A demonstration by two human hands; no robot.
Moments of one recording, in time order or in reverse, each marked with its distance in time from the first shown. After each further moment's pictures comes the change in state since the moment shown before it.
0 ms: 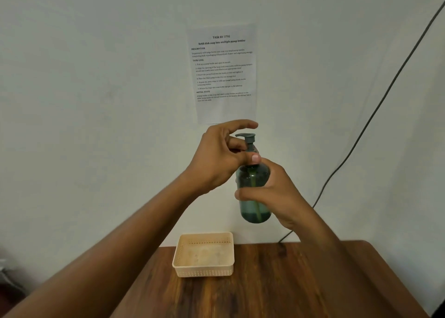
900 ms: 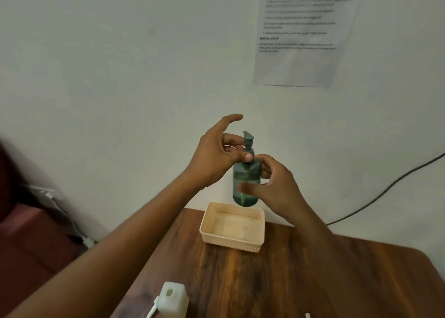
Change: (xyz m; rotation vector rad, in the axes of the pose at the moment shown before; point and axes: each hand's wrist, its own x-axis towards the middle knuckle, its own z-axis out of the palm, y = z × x) left_hand -0.019 -0.167 -0.085 0.109 0.196 -0.186; right_hand 0.068 0.093 0.116 -0.200 -0.159 0.048
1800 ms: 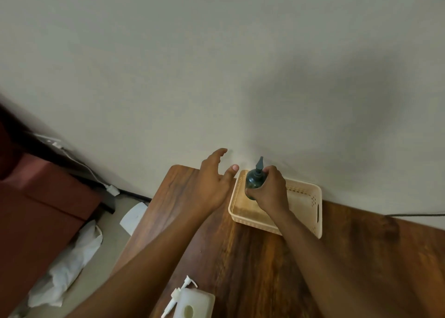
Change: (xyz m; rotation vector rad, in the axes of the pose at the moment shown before) left_hand -0.025 -0.329 0.015 0.312 0.137 -0.473; right_hand 0.124 0.272 0.240 -0.209 0.001 0.346
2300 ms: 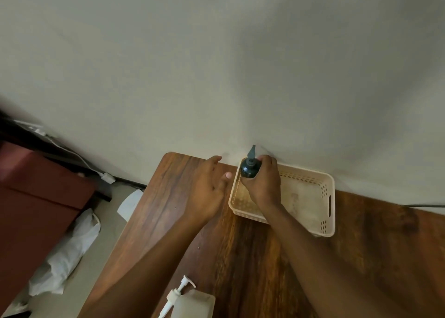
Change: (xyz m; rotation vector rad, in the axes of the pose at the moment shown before) left_hand -0.001 -0.068 0.034 -0.008 -0.014 -0.082; right_hand 0.026 0.024 0.058 -0.063 0.138 -0.067
